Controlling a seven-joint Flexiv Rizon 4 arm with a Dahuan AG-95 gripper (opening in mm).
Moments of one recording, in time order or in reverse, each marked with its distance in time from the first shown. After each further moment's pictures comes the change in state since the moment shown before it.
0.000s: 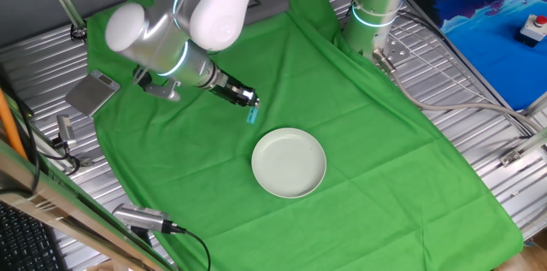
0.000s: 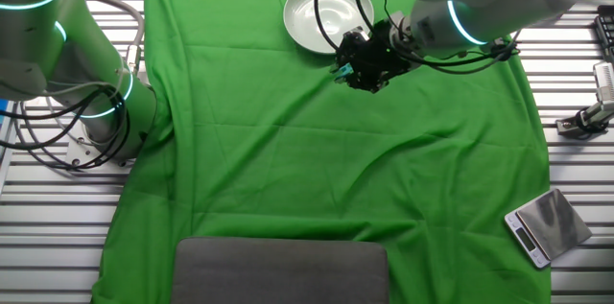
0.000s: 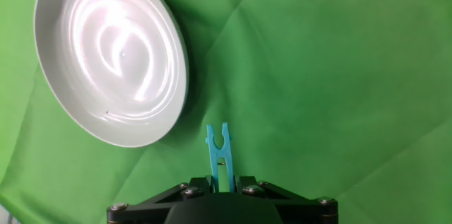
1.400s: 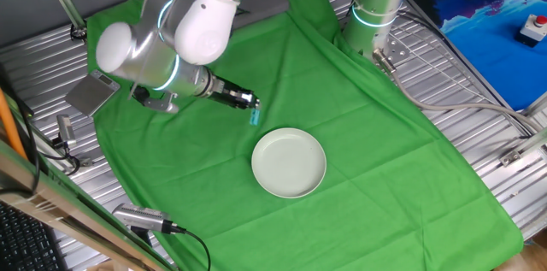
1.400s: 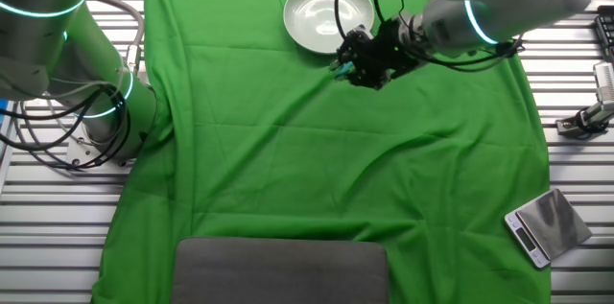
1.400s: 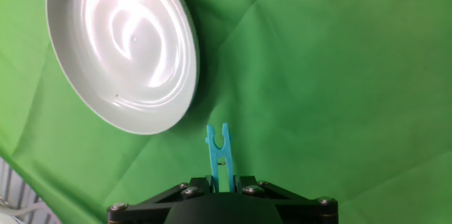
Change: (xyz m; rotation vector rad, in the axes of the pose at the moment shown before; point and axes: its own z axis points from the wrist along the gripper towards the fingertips) arm -0.004 0.013 0.003 -0.059 0.088 -0.063
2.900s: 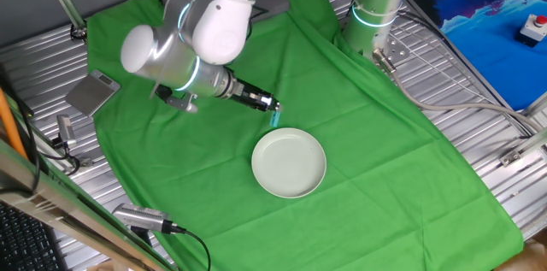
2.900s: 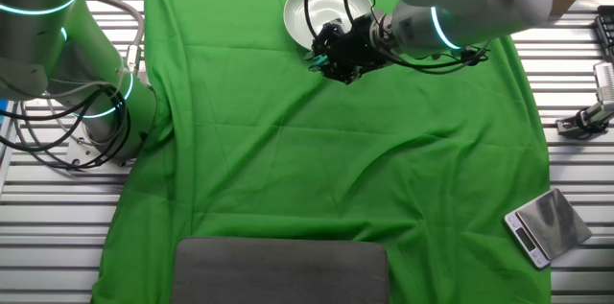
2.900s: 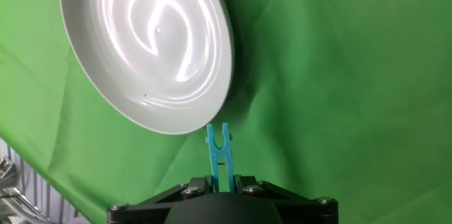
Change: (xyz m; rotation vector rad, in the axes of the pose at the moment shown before) arm 0.007 0.035 0.041 -0.071 -0.012 0.092
